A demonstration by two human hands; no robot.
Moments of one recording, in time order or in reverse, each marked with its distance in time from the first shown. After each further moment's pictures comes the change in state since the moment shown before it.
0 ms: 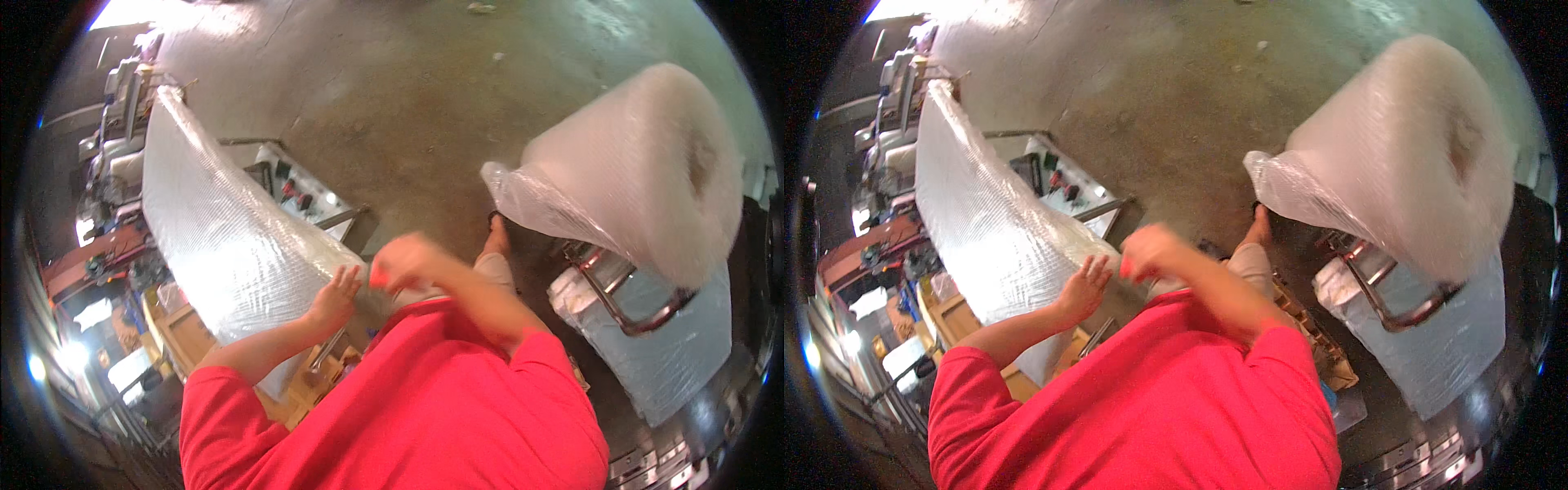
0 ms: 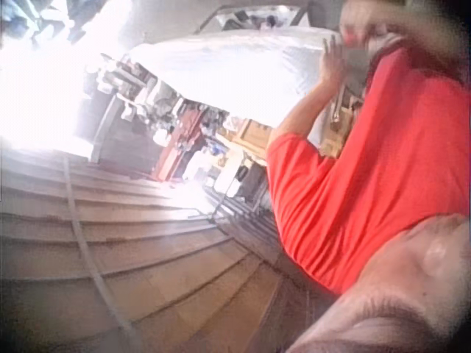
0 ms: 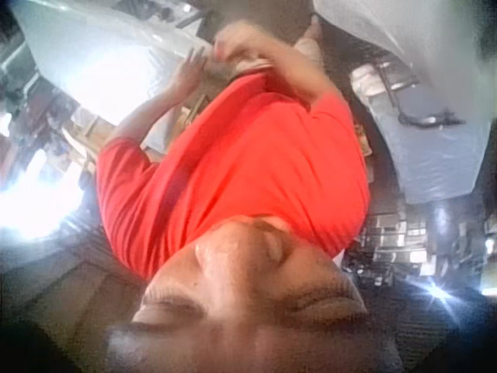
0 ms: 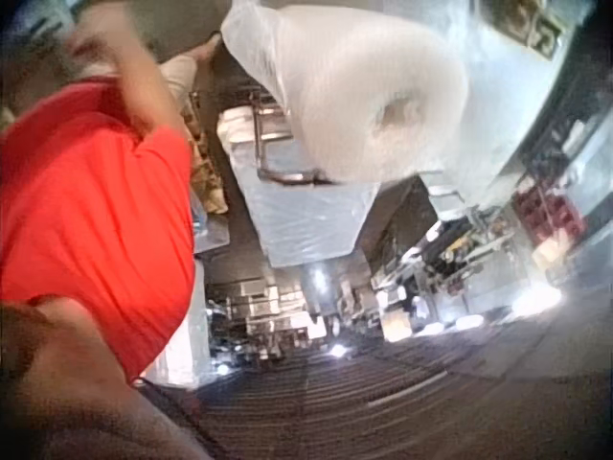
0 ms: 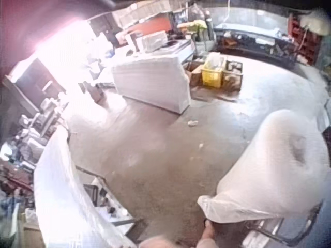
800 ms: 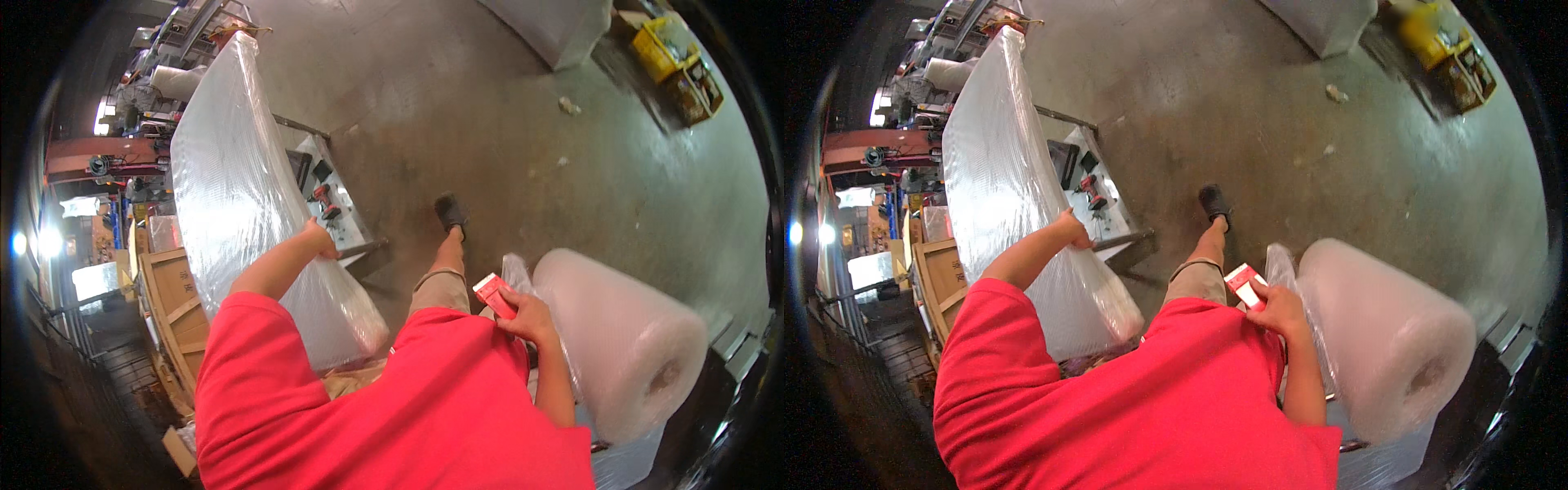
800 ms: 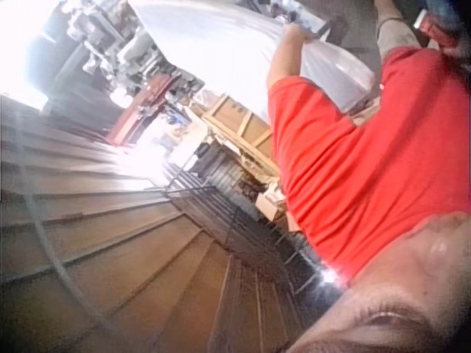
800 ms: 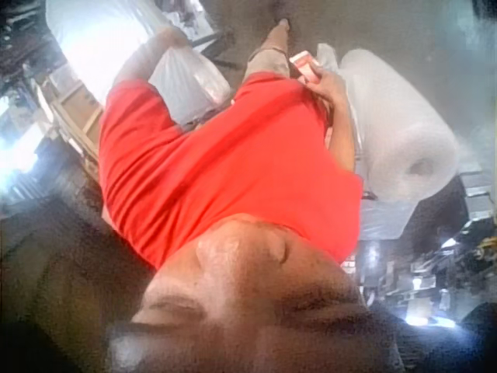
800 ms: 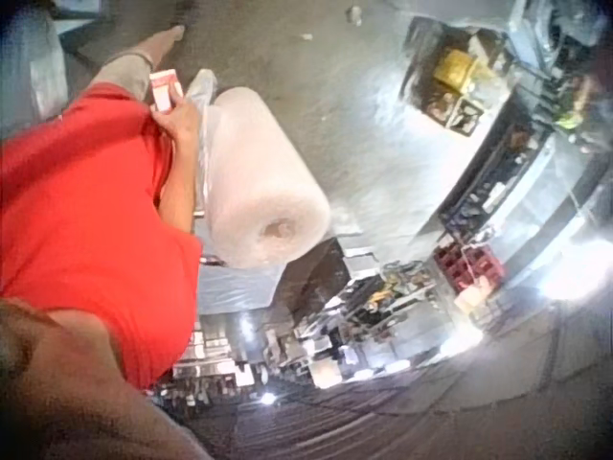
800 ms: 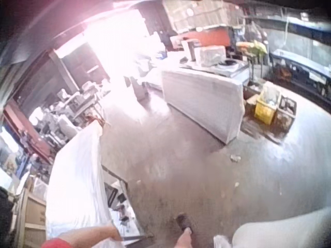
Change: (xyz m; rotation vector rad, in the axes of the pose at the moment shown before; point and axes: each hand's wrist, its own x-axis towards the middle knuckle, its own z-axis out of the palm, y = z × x) left_hand 0.033 -0.283 0.133 -0.774 -0.709 -0.453; right_hand -0.086 0.127 -0.136 0.135 0.281 0.390
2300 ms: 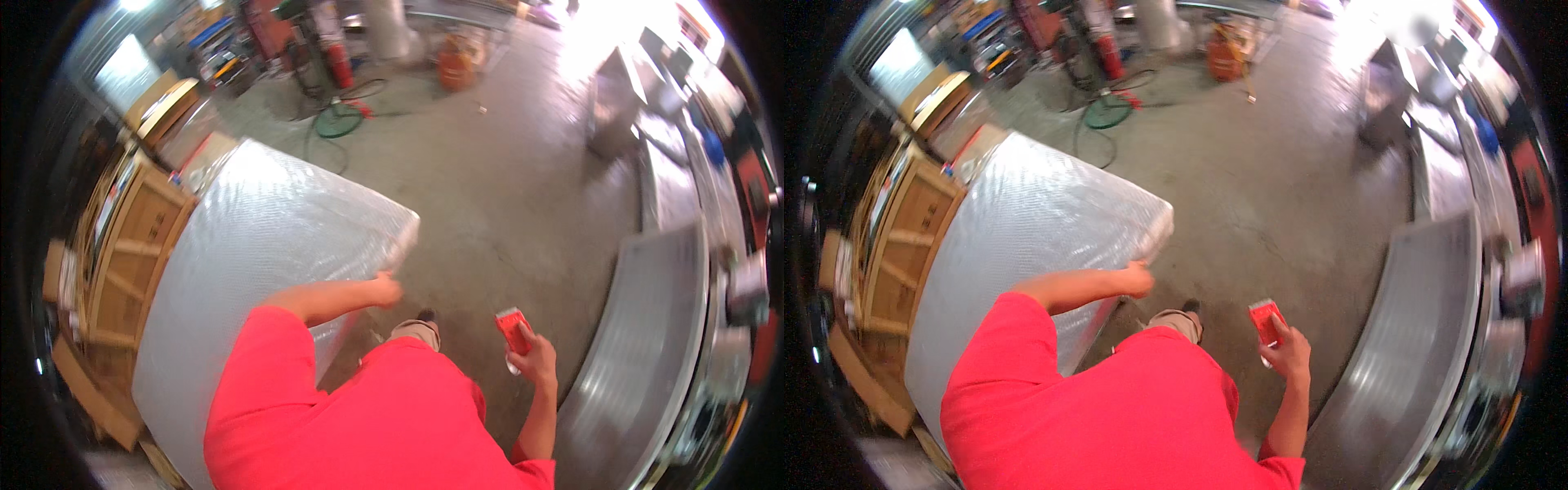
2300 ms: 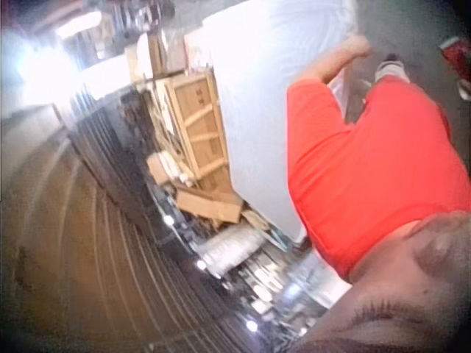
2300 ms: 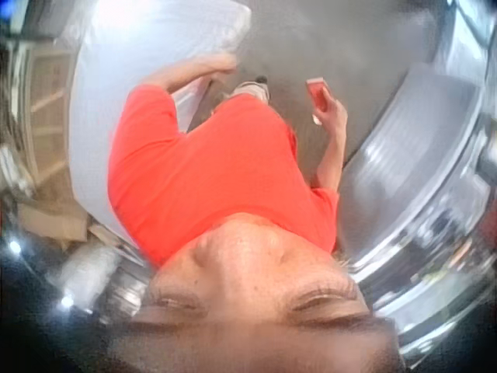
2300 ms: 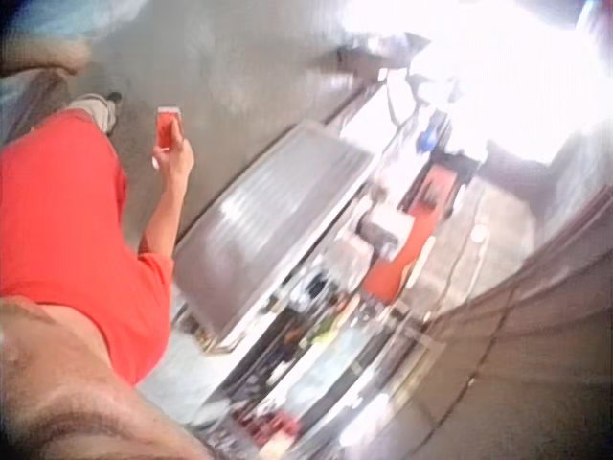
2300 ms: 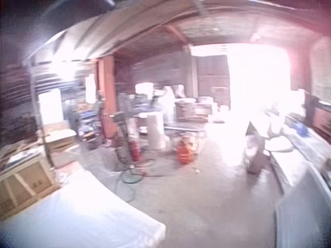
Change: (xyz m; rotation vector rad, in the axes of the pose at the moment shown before) left_hand 0.229 -0.796 -0.341 -0.579 0.413 0.083; right_hand 1.029 -0.694 -0.449 -0.608 0.018 -0.624
